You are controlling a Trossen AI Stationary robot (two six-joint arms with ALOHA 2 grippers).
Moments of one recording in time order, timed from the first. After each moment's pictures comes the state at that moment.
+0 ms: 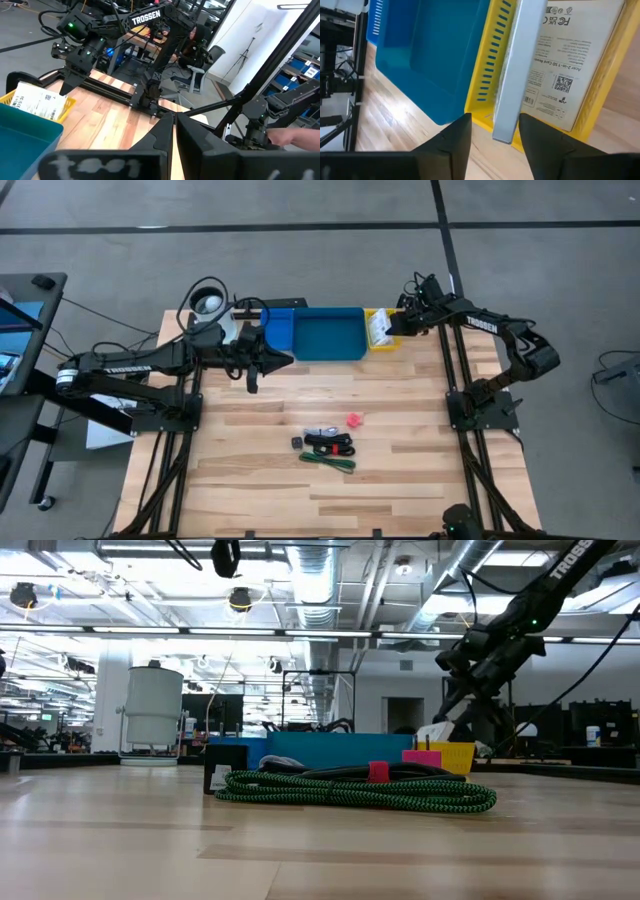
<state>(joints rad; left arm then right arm) 0.17 1.01 0.88 0.09 0.17 -0.40 -1.07 1.46 0.83 -0.43 -0.63 0.33</state>
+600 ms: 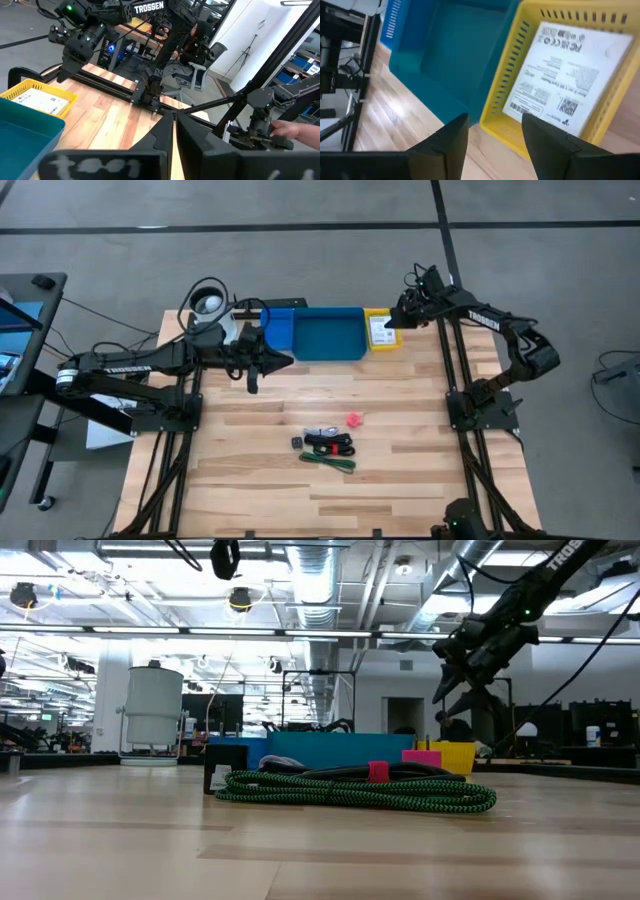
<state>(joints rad) 0.17 1.01 0.88 0.06 0.17 -0.40 -1.07 1.46 0.94 -0.52 -0.63 0.27</state>
